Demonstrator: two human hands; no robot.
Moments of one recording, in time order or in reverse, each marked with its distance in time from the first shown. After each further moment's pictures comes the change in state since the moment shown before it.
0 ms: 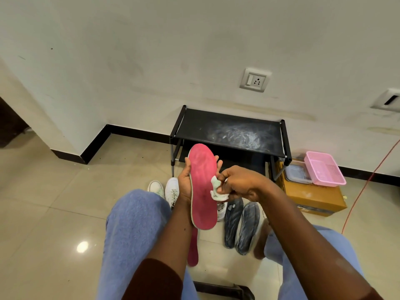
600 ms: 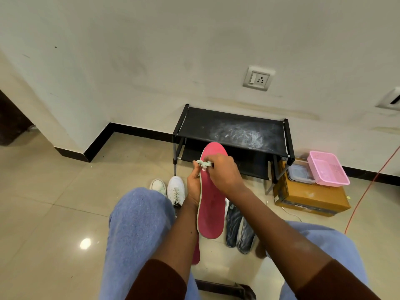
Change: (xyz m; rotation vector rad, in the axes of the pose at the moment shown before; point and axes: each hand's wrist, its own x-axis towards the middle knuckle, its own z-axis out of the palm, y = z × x) left_hand -0.011 -0.010 0.020 0.017 0.130 0.090; right_hand 0.037 -0.005 0.034 -0.683 0.588 -0.482
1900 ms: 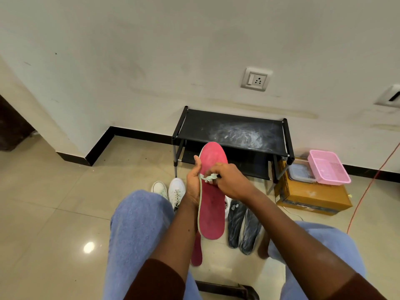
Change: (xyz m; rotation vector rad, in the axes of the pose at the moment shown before) left_hand -0.010 0.008 0.023 0.151 0.041 0.021; right_hand -0.013 0.016 -0.018 0.105 -0.256 -0.095
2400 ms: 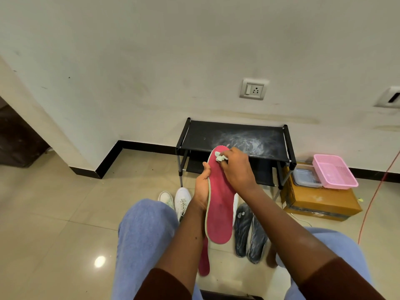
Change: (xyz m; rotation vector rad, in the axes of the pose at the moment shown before) left_hand -0.003 -0.003 0.019 0.086 0.054 -0.081; right_hand 0.017 0.009 -0.018 -0.097 0.461 0.125
